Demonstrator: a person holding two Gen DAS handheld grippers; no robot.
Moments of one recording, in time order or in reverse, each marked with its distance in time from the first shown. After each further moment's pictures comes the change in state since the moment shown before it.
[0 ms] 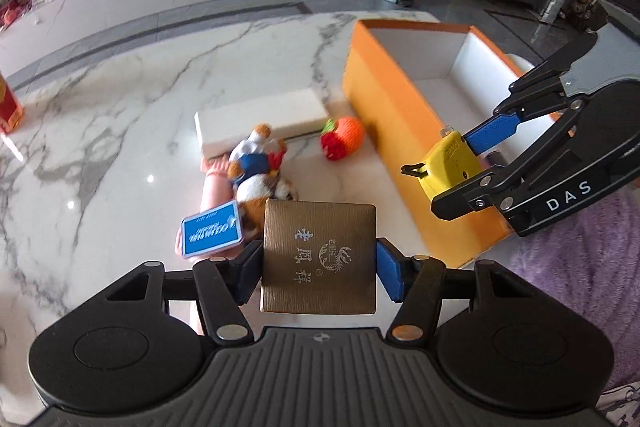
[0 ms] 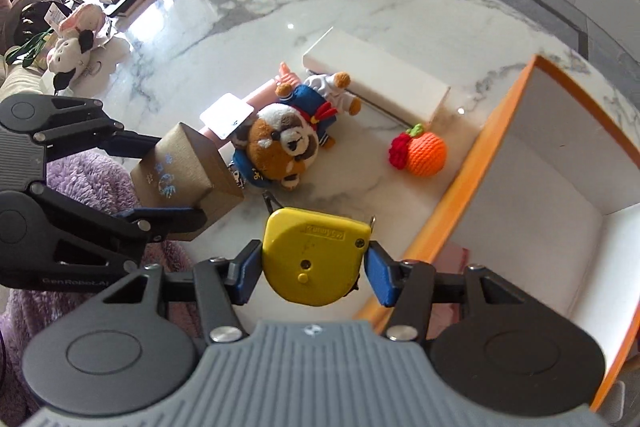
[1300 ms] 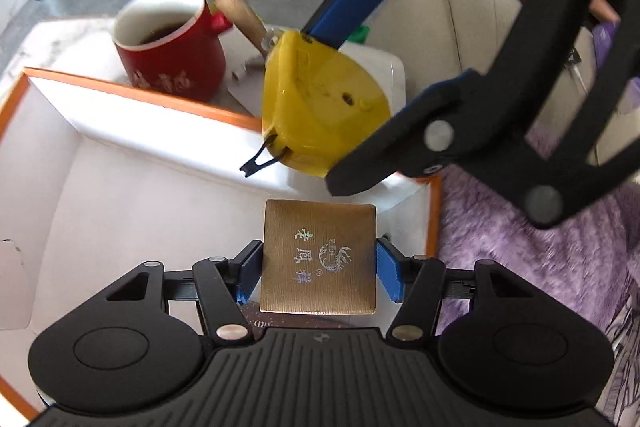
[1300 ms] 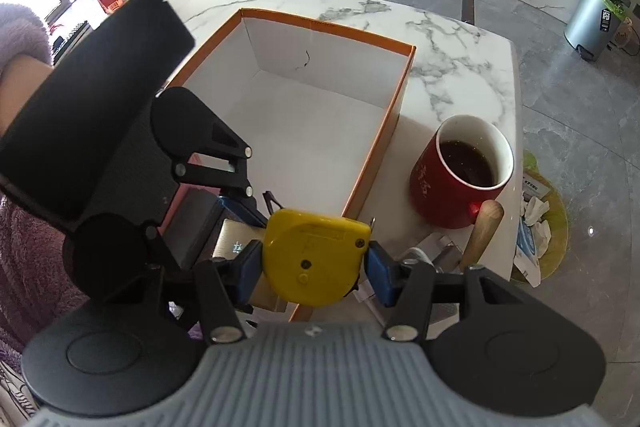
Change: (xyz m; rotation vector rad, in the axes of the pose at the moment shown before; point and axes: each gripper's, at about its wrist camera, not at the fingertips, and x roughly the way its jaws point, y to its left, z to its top) left arm 0.207 -0.246 0.106 0.875 0.378 -0.480; right arm -0.077 -0.187 -0.132 0.204 -0.085 -0.087
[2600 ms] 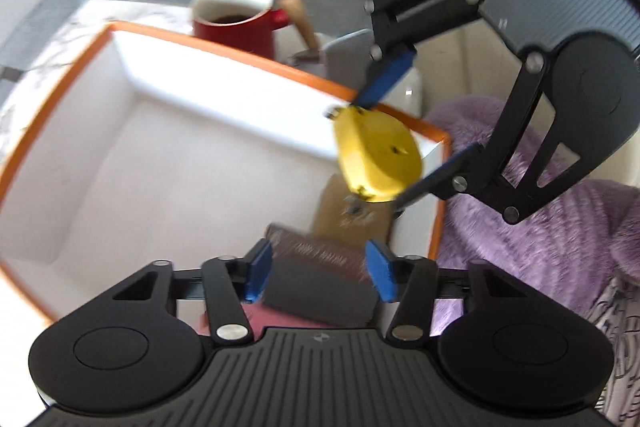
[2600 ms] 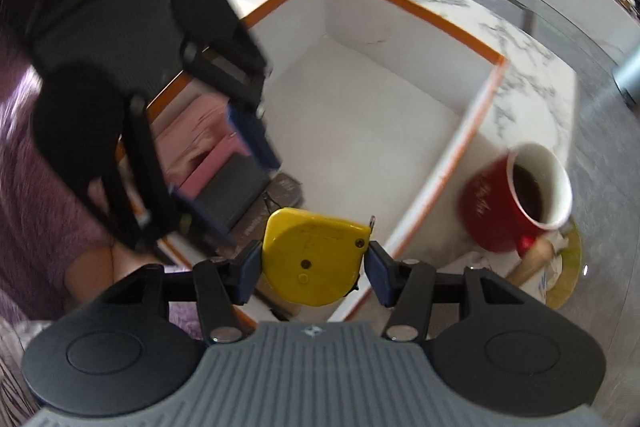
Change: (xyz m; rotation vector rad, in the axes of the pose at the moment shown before) left arm -0.028 0.030 -0.061 -0.113 -0.091 0.037; right arm 0.035 0.049 0.012 -0.308 0.146 0.047
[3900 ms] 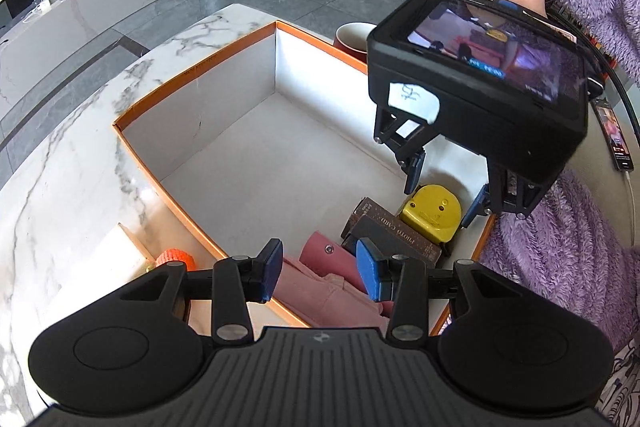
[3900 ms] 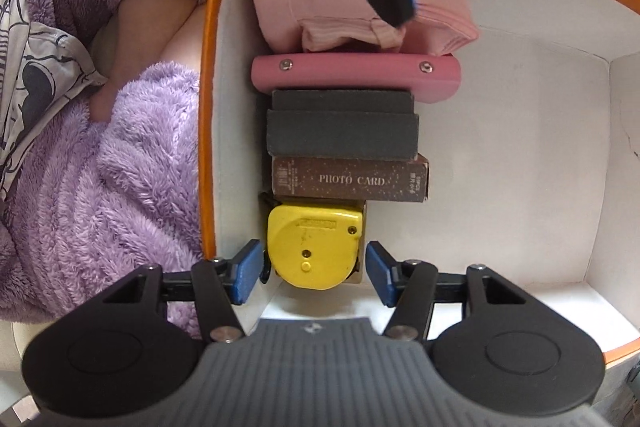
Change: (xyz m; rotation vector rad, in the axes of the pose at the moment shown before) left arm -0.088 -0.006 -0.059 -0.280 -0.187 0.220; right arm 0.083 0.033 0.045 -0.814 0.492 0.236
